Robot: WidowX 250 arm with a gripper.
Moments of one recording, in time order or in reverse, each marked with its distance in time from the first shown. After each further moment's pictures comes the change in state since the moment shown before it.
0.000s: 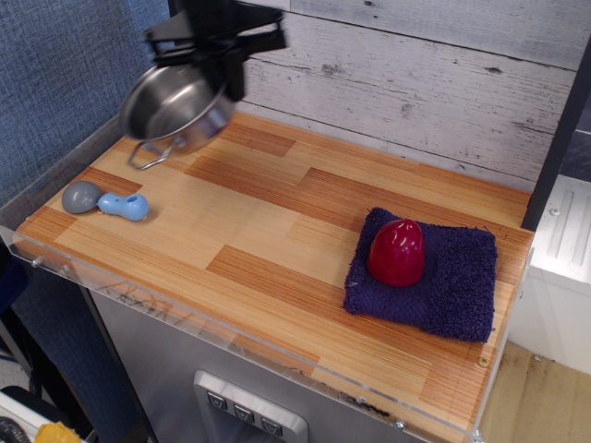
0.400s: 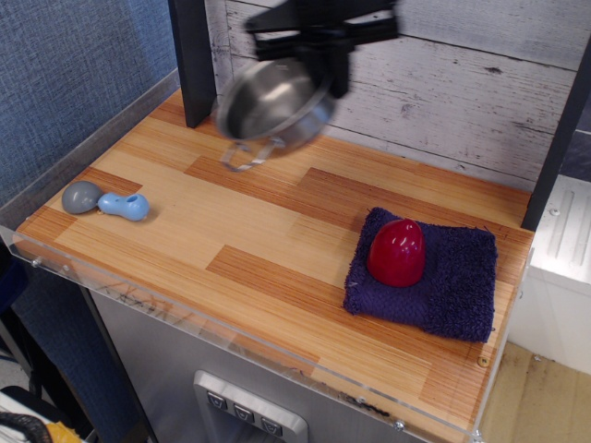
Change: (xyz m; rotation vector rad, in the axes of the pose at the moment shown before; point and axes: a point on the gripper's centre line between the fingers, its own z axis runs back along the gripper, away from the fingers) arm -0.036 -0.083 0.016 -0.118 0.047 -0.107
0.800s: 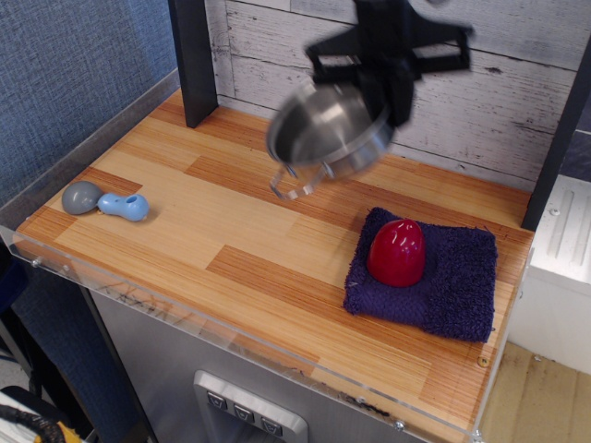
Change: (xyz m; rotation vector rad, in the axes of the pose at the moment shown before) arm -0.027 -0.031 -0.016 0.007 0.022 -0.082
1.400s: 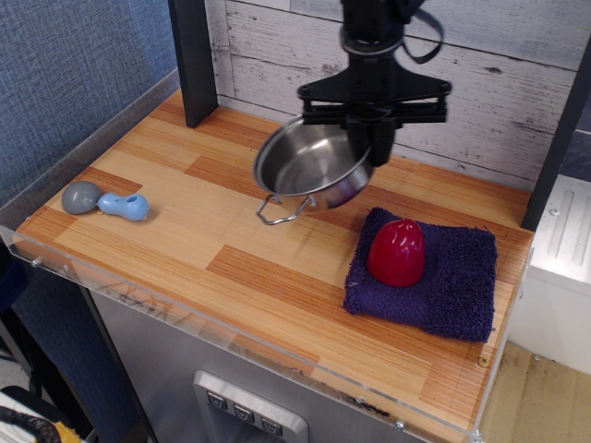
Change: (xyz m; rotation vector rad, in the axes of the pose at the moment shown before) arm 0.005 0.029 -0.036 0.090 0.023 0.031
